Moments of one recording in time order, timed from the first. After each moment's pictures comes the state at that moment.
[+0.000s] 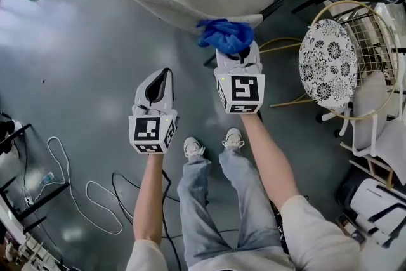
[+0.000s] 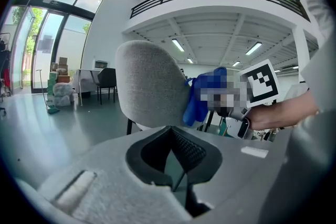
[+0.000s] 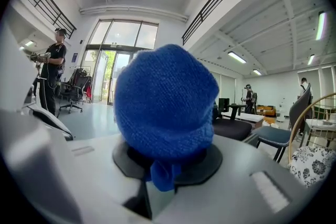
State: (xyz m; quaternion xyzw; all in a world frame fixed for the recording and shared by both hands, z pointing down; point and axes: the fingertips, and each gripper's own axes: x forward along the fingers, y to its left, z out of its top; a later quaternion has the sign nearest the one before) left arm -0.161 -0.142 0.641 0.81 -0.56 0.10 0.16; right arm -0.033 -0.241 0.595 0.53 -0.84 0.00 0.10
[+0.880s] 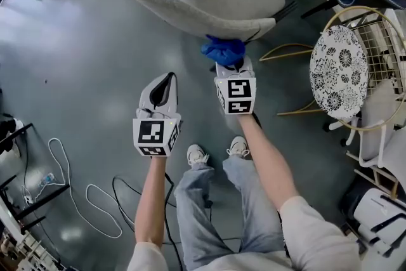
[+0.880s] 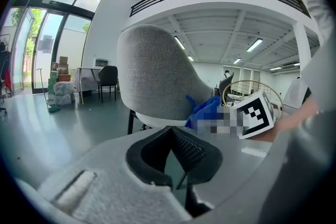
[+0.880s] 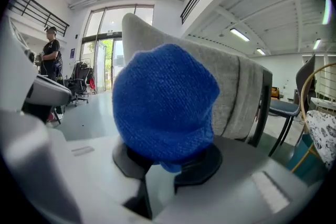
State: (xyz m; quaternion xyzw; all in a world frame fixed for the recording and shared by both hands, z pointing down) left arm -0.163 -0.150 0.685 0.80 -0.56 0.11 0.16; right arm -0.037 -0.242 0.734 0.50 -0.84 0.08 0.17
